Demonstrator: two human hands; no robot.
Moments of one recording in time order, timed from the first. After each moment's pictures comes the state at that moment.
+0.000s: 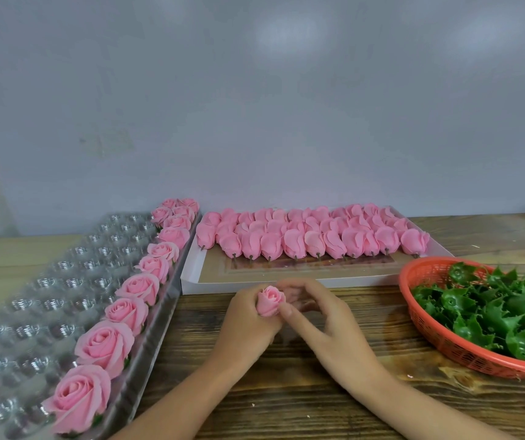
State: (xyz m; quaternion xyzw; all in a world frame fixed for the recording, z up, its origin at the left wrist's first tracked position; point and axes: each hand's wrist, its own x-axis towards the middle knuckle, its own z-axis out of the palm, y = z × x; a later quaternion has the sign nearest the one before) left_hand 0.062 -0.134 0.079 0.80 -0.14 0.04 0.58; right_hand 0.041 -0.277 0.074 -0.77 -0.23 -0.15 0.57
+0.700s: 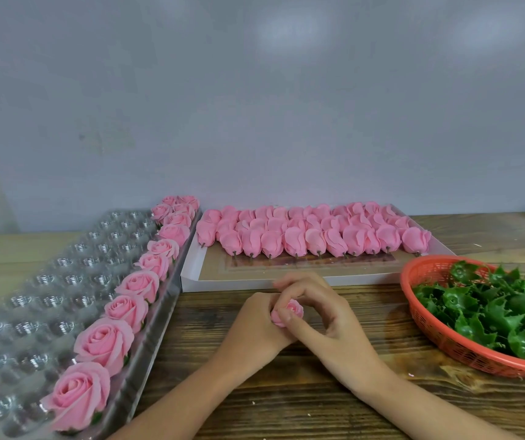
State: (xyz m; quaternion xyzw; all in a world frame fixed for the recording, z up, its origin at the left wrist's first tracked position) left_hand 0.060 -0.139 0.081 0.87 -0.20 0.01 0.45; right_hand 0.040 -0.276 0.078 -0.74 -0.28 -0.14 0.60
